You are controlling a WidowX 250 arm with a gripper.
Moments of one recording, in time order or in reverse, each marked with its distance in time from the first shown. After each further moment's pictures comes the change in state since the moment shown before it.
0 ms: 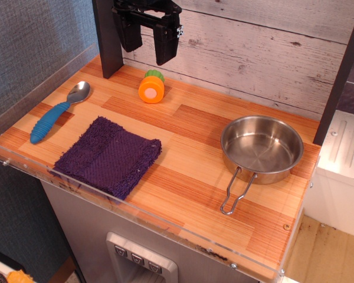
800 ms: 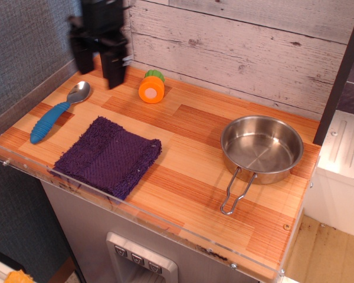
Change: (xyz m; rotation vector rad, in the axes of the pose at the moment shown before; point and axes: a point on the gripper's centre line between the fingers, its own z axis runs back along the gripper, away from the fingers) arm -0.051 0.062 -0.032 0.060 0.106 0.026
